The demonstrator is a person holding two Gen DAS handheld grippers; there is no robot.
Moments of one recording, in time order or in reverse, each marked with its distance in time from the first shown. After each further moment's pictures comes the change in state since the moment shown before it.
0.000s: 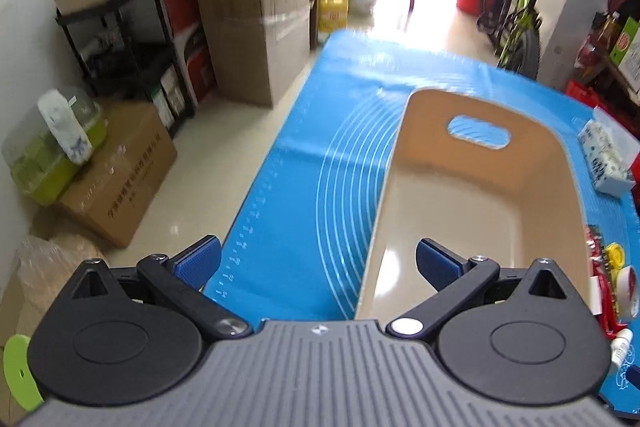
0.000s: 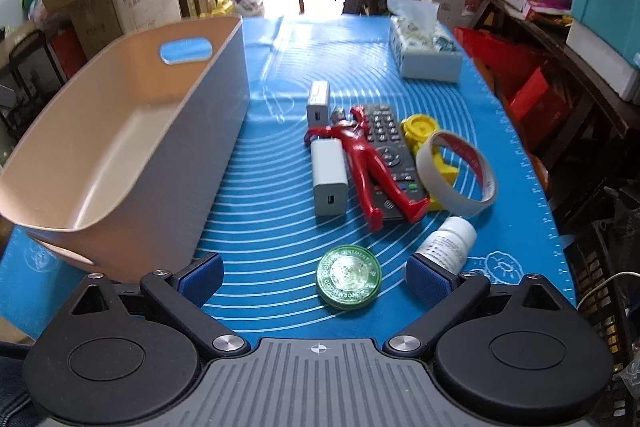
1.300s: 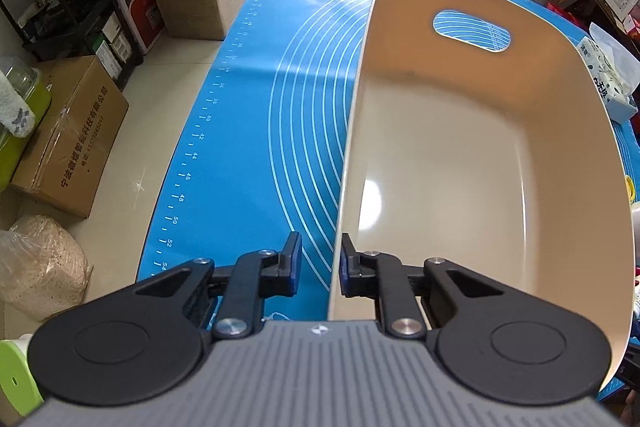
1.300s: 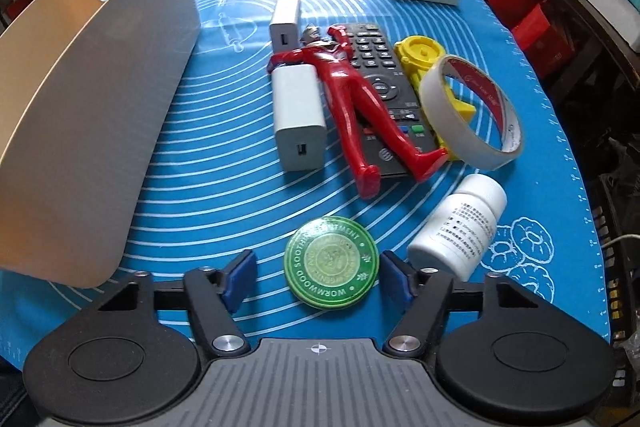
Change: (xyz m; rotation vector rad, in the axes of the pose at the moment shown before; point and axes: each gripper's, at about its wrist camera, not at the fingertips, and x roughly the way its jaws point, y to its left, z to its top) left arm 0.059 -0.011 -0.004 0.098 0.196 -0.097; right arm 0.063 -0.013 0.002 0.062 0.177 -0.052
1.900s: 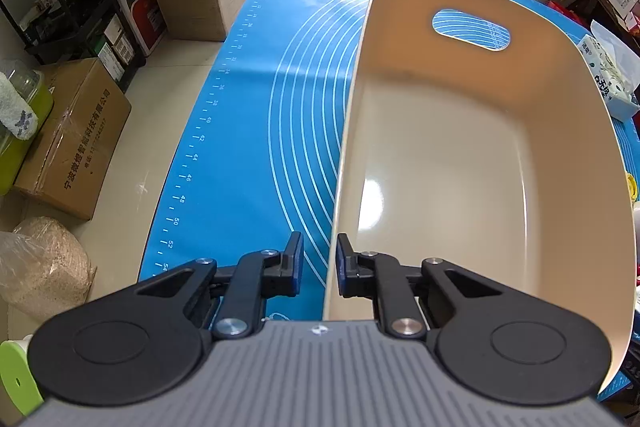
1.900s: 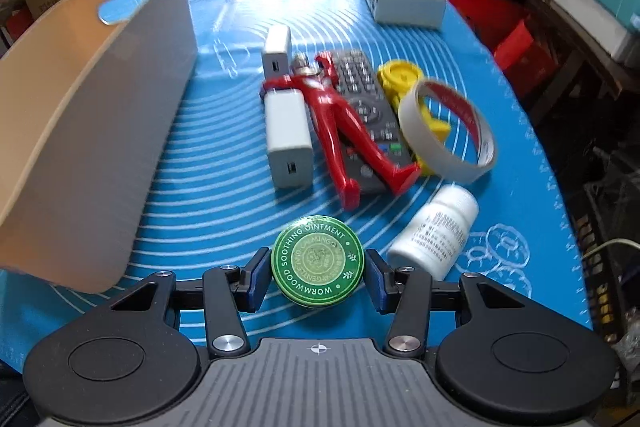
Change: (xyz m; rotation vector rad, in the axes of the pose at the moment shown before) left arm 0.001 -0.001 -0.001 0.003 -0.001 0.008; right arm -0.028 0.002 -0.002 -0.008 -0.085 -0.019
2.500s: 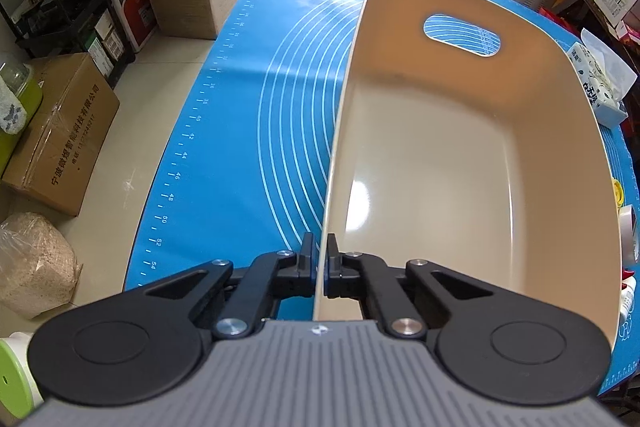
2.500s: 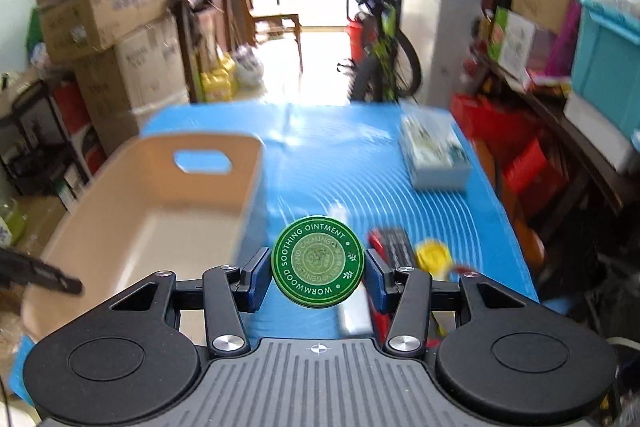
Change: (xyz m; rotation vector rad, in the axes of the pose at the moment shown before) left arm -0.001 0.003 -0.001 -0.018 -0.002 -0.049; right arm -0.093 0.046 0.078 -0.077 -0.312 0.080
